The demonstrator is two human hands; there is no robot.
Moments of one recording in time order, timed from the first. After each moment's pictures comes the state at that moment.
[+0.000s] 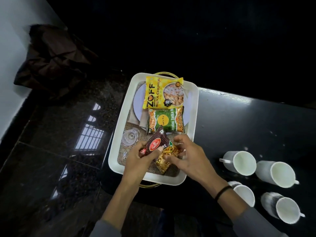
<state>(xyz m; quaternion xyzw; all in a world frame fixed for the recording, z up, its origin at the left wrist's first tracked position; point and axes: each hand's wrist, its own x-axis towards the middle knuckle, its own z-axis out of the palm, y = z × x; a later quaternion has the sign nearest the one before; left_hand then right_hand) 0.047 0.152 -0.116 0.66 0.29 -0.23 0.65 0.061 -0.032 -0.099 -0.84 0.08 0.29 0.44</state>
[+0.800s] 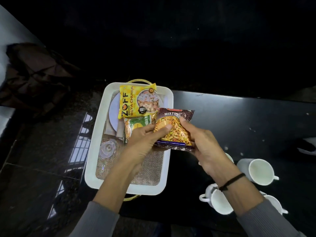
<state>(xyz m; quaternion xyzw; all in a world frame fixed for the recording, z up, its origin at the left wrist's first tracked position) 0.127 0.063 -0.068 0.61 0.22 -0.31 0.69 0.103 -0.107 -0.065 -0.55 0.38 0.23 0.71</state>
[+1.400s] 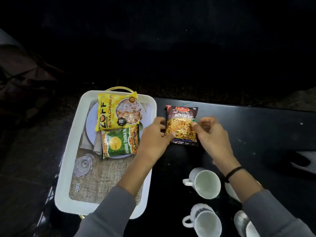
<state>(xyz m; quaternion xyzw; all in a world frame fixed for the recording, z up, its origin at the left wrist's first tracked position) 0.173 -0.022 -0.120 0.86 0.07 -0.27 0.44 0.142 -0.198 -0.128 -0.84 0.30 0.09 0.44</state>
